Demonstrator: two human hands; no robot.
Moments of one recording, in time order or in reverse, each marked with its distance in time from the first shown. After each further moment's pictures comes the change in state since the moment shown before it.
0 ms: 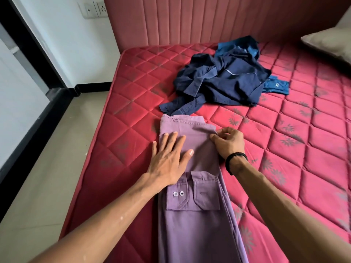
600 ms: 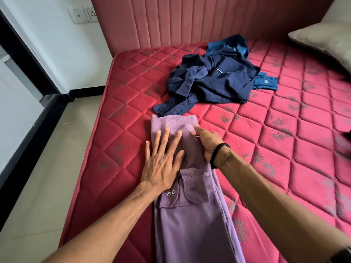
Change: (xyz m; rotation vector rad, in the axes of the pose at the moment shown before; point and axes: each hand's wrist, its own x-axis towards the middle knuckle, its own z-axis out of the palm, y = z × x) left_hand -0.018 -0.002 0.013 0.040 0.216 0.056; right_hand -0.015 -0.029 0.027 0.465 -0.287 0.415
